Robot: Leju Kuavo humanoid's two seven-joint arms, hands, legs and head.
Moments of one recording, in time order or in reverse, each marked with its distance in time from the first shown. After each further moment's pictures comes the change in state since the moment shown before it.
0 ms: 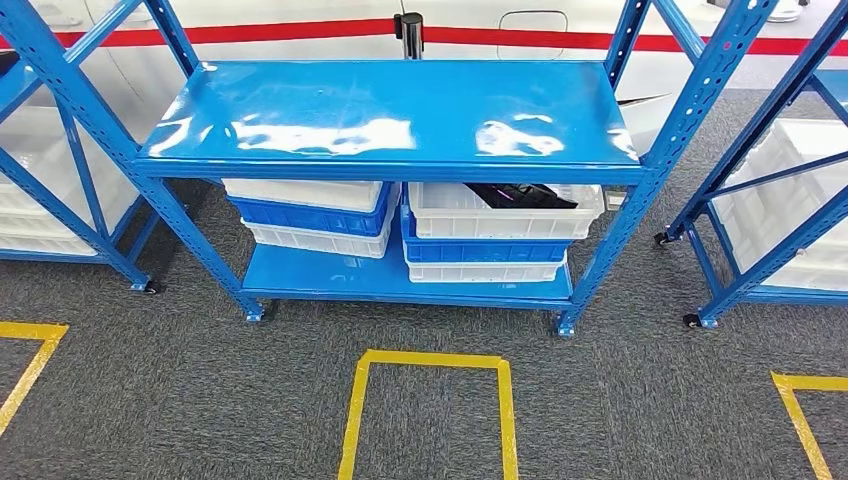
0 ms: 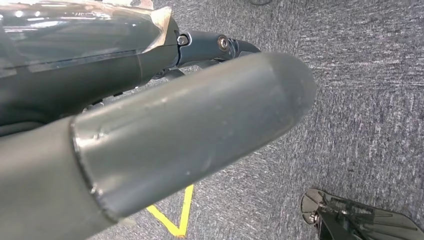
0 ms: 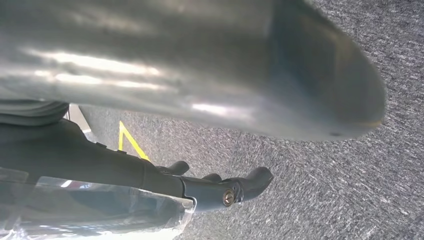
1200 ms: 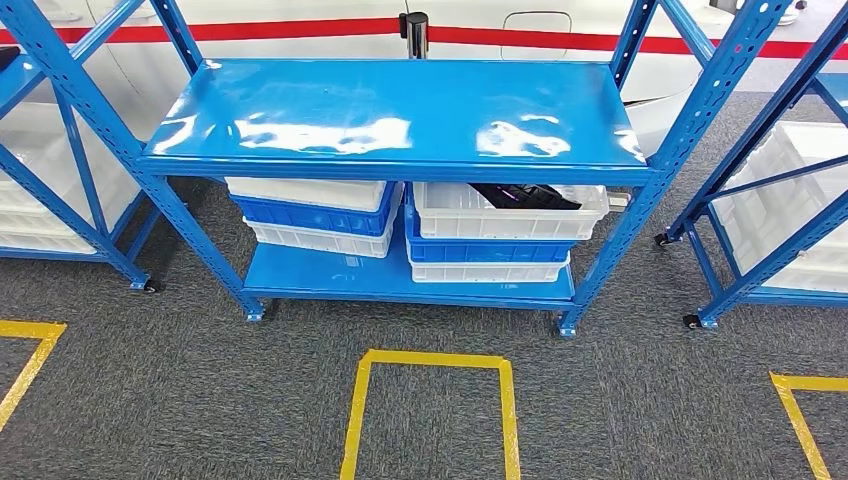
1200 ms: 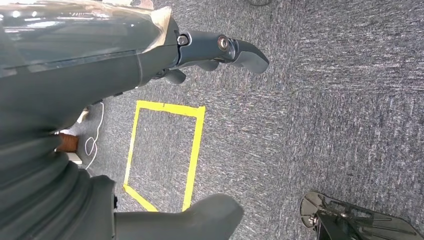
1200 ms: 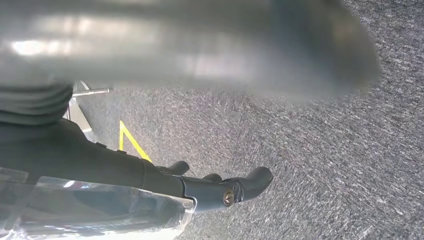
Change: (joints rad) left arm 0.000 0.000 0.011 0.000 0.002 0.002 0.001; right arm 0.000 0.000 -0.005 0.000 0.010 0.001 -0.005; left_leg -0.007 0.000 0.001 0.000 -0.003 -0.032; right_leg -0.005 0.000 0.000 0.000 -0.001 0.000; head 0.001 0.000
